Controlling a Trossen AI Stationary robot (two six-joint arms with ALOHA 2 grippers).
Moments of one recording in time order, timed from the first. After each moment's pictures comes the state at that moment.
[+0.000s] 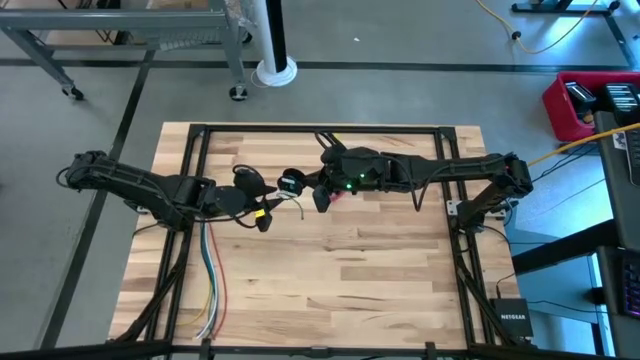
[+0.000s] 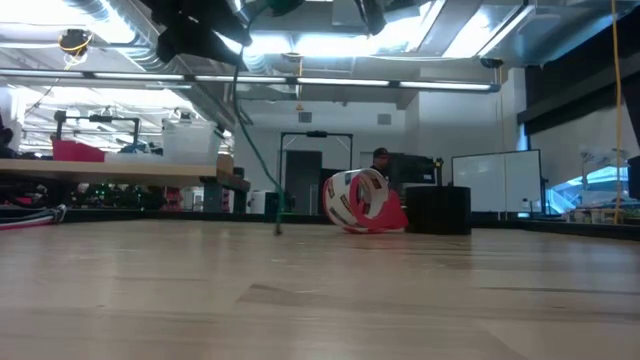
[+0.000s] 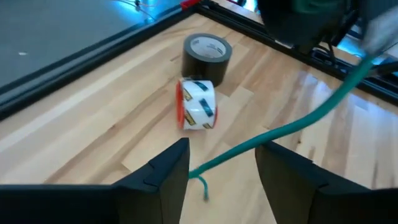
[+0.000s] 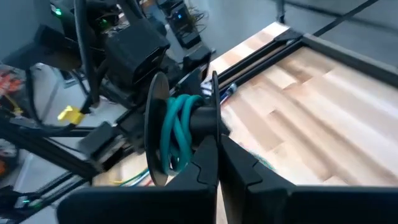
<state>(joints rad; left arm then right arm) -0.21 1.09 0.85 -0.36 -0.60 -0.57 0.01 1.60 1.46 -0.23 0.14 0.55</state>
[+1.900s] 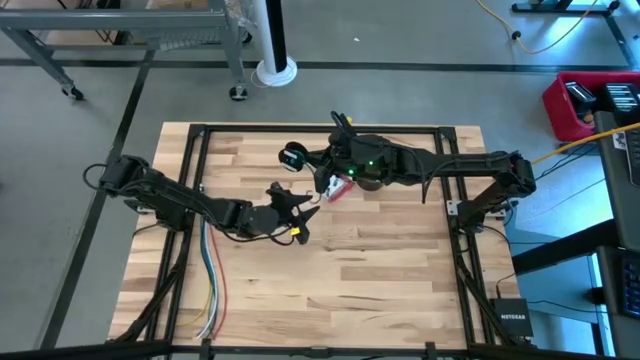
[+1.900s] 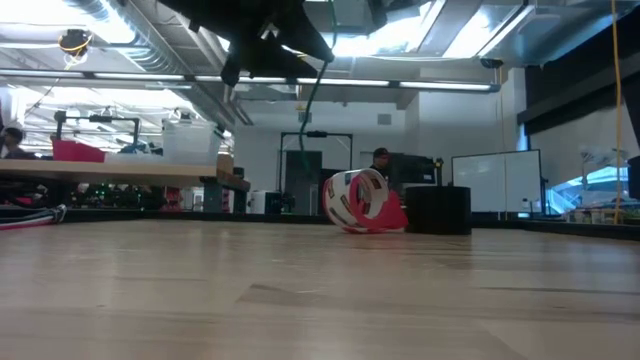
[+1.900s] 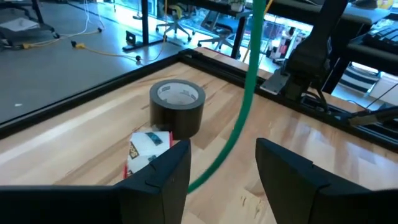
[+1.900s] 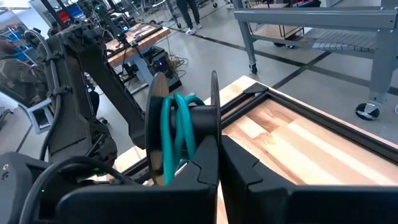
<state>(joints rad) -0.25 1.50 0.85 0.31 -0.75 -0.42 -0.04 1.57 1.46 -0.13 0.27 0.49</state>
